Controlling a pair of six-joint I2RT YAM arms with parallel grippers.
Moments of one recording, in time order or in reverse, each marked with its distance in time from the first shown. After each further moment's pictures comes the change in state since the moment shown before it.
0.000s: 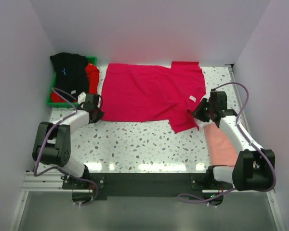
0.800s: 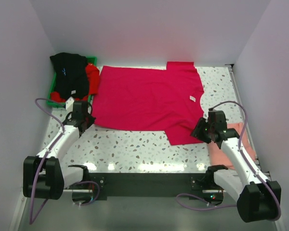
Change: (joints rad) left arm 0.077 -0.418 -0.175 -0.126 -0.004 0.032; right arm 0.045 -0.347 -0.226 -0.226 0.031 -0.053
